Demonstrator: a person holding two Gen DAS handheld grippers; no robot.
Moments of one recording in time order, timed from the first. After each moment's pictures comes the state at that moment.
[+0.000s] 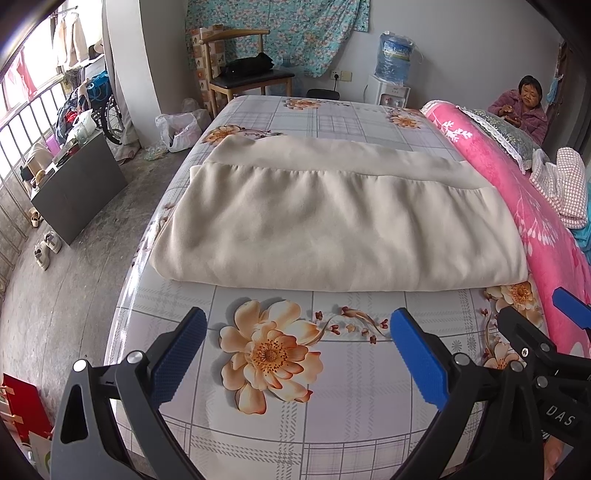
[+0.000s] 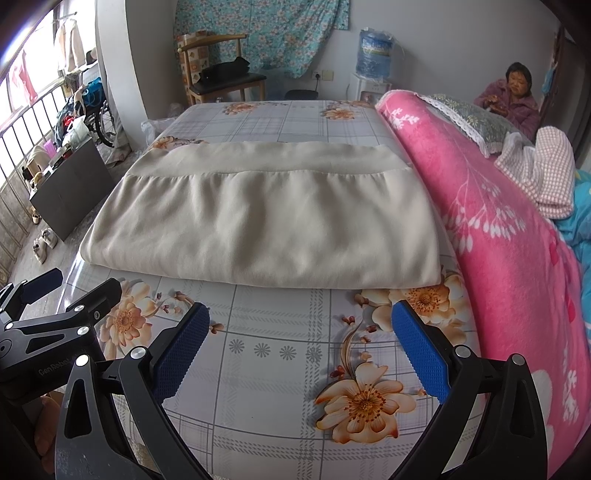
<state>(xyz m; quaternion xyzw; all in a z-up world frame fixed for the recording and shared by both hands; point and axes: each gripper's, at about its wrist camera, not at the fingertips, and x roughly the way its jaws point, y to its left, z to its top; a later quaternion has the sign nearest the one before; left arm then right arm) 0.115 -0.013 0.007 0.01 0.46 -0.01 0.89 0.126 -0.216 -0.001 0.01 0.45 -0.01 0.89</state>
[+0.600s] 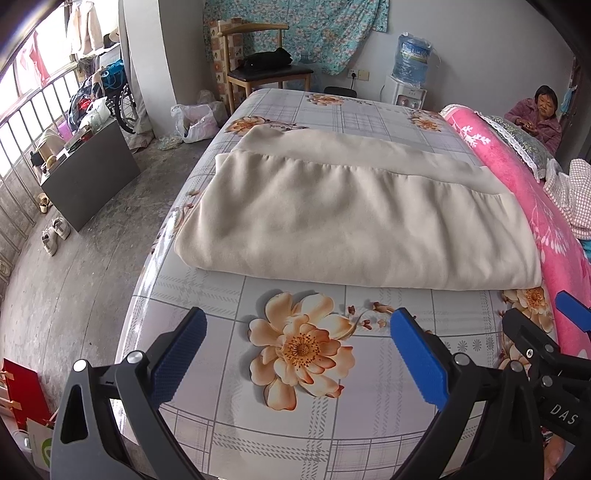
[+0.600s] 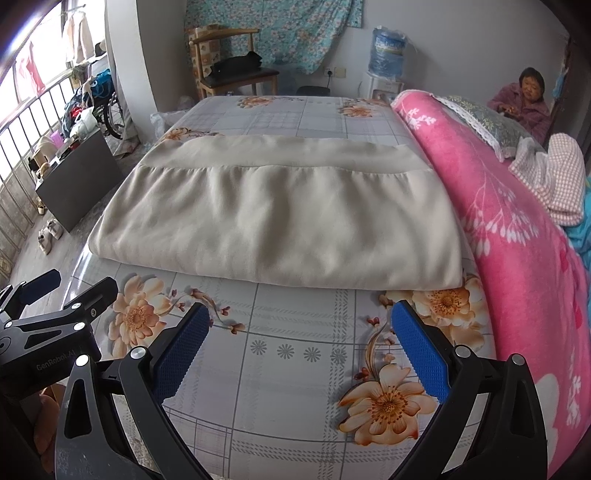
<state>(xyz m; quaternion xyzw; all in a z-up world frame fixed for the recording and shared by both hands) 0.112 0.014 0.002 -0.01 0.47 0.01 0.88 0.131 -0.196 -0.008 0.00 0.45 0.01 0.89</state>
